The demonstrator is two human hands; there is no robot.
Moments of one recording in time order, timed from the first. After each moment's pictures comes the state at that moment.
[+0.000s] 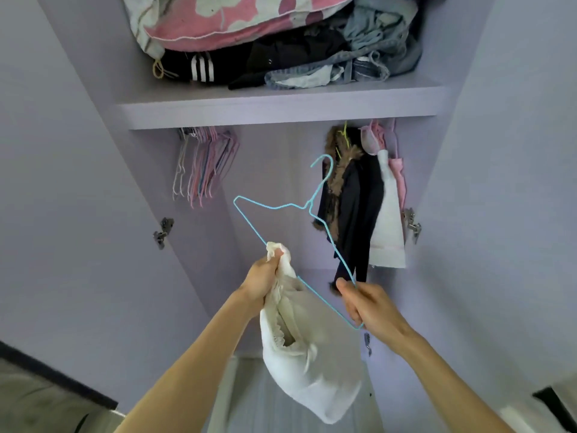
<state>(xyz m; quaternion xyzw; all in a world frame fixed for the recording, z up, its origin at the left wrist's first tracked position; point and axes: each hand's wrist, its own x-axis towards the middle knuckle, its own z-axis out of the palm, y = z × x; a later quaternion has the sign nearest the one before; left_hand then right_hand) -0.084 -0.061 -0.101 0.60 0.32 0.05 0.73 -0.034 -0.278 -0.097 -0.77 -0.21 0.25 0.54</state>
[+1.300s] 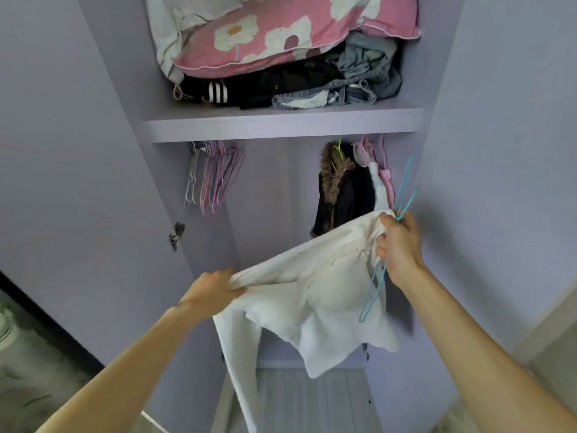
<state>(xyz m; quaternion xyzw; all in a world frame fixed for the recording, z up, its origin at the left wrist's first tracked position) -0.193 -0.004 -0.092 0.96 0.24 -0.04 0.17 -0.008 -0.289 -0.040 -0.64 0.00 0.02 0.77</state>
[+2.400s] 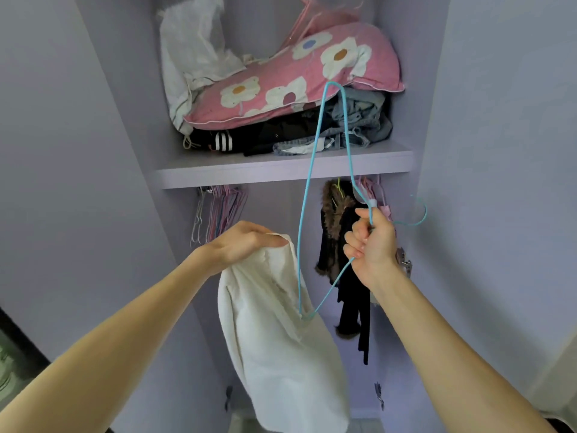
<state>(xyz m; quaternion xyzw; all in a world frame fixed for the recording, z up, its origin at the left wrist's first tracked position) -0.138 -0.044 0.074 0.89 0.11 0.01 0.44 -0.026 -0.248 0.032 -0.38 -0.05 0.15 0.91</state>
